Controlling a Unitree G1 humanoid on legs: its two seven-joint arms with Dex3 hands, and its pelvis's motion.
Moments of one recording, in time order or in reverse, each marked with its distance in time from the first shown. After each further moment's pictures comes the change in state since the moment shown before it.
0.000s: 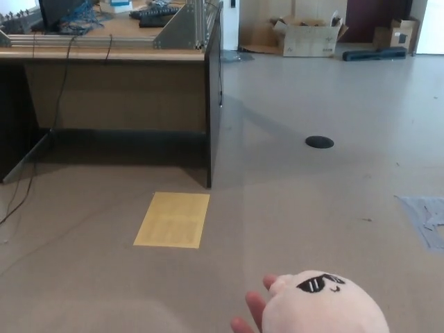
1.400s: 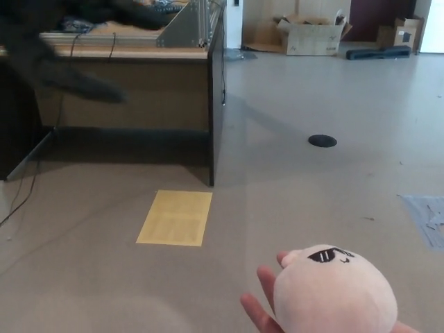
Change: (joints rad) left_arm -1.096 0.306 -0.669 -0.770 -0.019 0.177 -0.515; right_arm -0.077 0.012 -0.125 0.025 0.193 -0.051 0.246
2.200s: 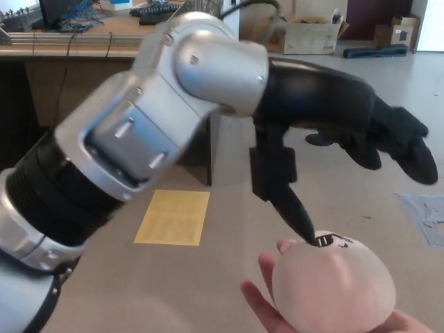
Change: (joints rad) left_arm -0.120 -0.345 -0.412 -0.132 0.265 0.014 -0.092; right_arm -0.008 -0.004 0.054 0.004 -0.007 -0.021 -0.002
